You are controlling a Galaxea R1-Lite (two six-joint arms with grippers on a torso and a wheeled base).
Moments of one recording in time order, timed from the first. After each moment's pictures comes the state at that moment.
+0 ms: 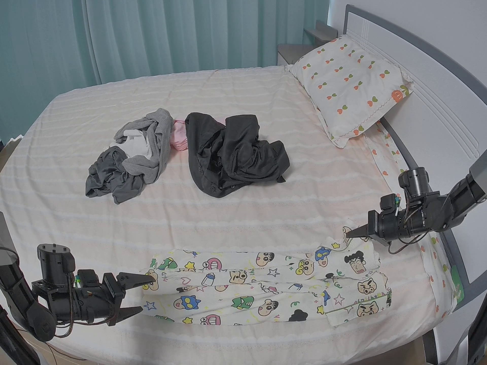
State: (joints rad) left arm -0.07 1.83 -0.02 -1.15 -0.57 -1.02; right arm 0.10 2.04 -0.94 -0.27 0.60 0.34
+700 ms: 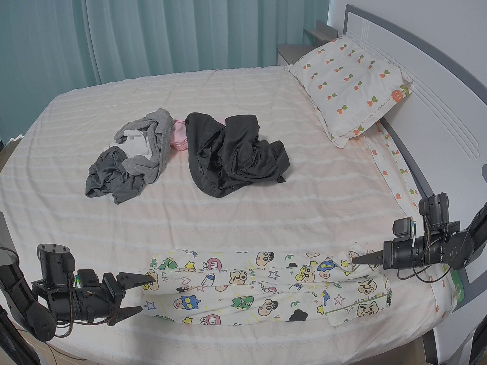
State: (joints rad) left arm -0.07 1.83 -0.02 -1.15 -0.56 -1.02; right arm 0.10 1.88 -0.53 -0.58 0.72 0.24
